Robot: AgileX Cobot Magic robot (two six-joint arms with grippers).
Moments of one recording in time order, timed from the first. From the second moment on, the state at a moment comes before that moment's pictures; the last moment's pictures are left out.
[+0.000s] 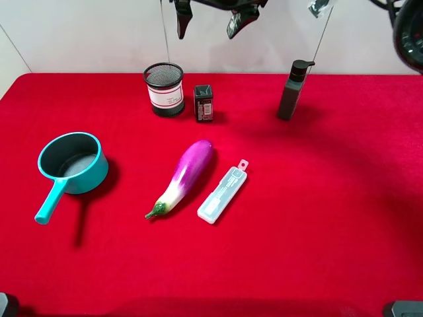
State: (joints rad) left arm -0.03 0.00 -0.49 -0.04 1.06 0.11; right arm 0.58 2.29 -2.33 0.11 1.22 0.17
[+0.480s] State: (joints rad) left arm -0.03 0.00 -0.49 -0.04 1.06 0.11; right arm 0.58 2.04 -2.15 0.08 1.22 0.06
